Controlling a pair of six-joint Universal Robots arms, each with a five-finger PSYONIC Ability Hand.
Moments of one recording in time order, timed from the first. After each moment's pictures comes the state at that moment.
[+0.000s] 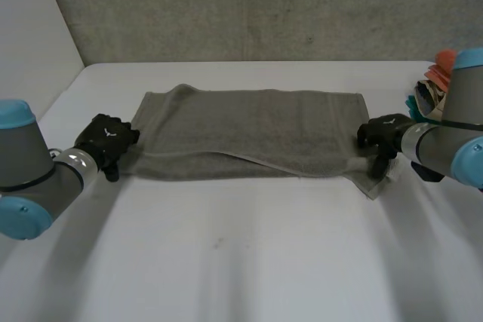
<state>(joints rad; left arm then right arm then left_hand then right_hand) 4.60 -2.17 -1.50 3.31 -1.31 3.92 1.75 -0.72 0.89 0.41 1.38 2.64 0.44 0.45 0.45 0.44 0.27 0.54 0.54 0.55 0.55 0.36</state>
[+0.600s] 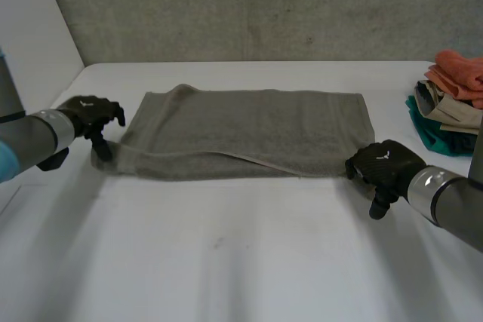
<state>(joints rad) 4.63 -2.25 -1.06 2.82 -1.34 3.60 1.78 -1.19 1.62 0.14 1.29 2.50 0.48 0.48 0.48 0.49 0.32 0.55 0.56 0.56 0.56 0.39</state>
